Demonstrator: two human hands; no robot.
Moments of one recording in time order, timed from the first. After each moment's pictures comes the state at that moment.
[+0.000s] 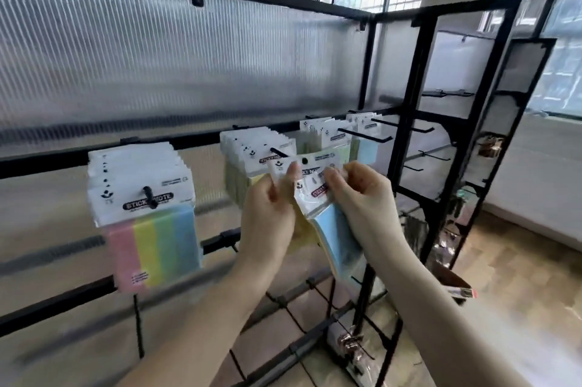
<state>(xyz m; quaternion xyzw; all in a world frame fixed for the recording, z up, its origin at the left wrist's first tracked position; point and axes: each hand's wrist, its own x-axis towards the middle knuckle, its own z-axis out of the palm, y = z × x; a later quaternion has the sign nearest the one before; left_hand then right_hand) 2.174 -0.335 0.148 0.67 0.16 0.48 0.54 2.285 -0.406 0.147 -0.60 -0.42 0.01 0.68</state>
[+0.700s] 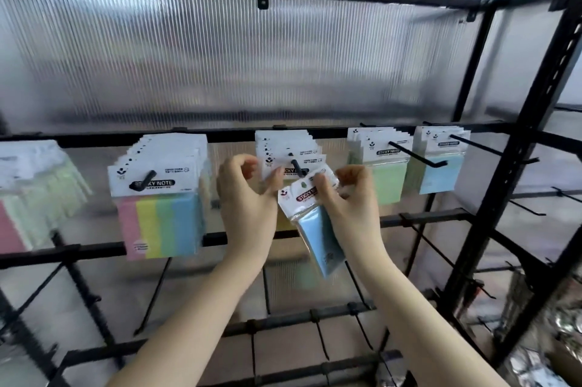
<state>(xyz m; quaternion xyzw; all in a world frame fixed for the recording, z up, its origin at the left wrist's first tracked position) 2.210 -0.298 0.130 0.62 0.40 0.66 0.17 2.335 -0.343 0.125 -0.56 -0.50 0.11 0.65</state>
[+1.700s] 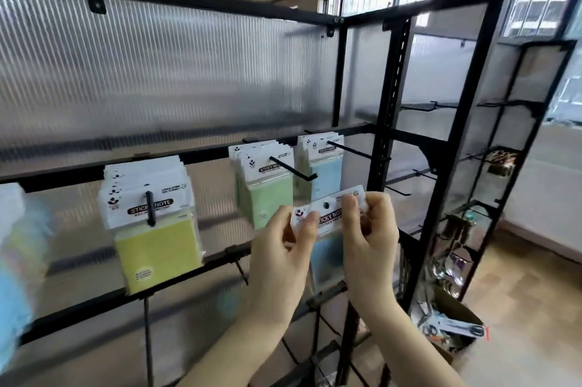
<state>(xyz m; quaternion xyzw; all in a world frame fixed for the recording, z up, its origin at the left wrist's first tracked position) 2.334 -0.373 0.121 0.73 0.13 0.53 0.41 2.429 -0.425 0.121 -0.54 -0.39 -0.12 0.74</state>
